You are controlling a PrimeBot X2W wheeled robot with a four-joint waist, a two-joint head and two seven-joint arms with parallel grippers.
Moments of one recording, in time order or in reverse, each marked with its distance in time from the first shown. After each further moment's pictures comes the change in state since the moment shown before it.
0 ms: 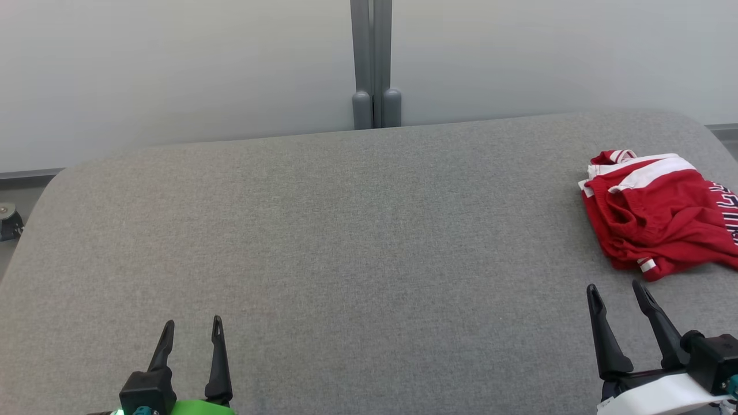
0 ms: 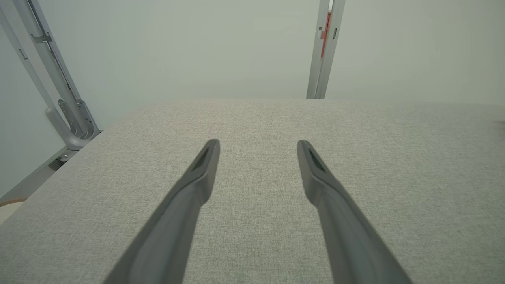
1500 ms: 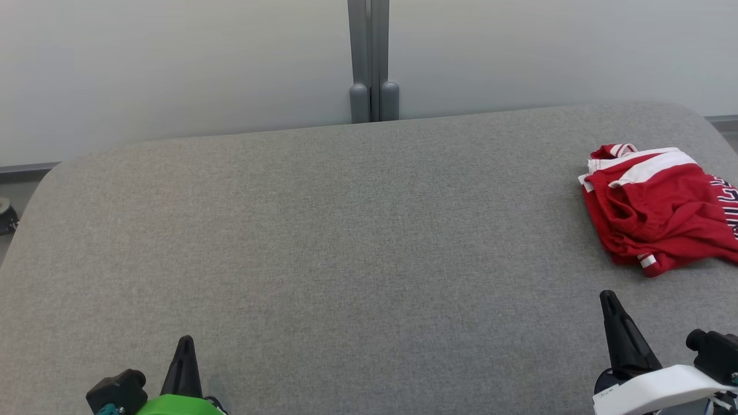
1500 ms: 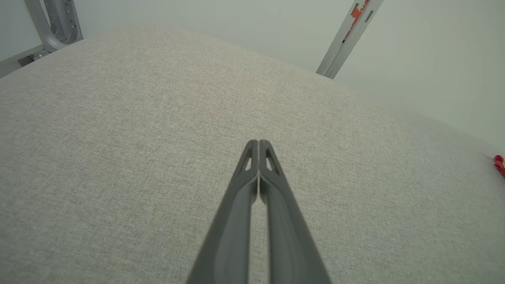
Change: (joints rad) left arm -0.003 -0.042 0.066 0.066 -0.266 -0.063 0.079; right arm -0.036 0.020 0.007 0.108 0.301 0.000 0.030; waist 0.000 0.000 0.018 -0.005
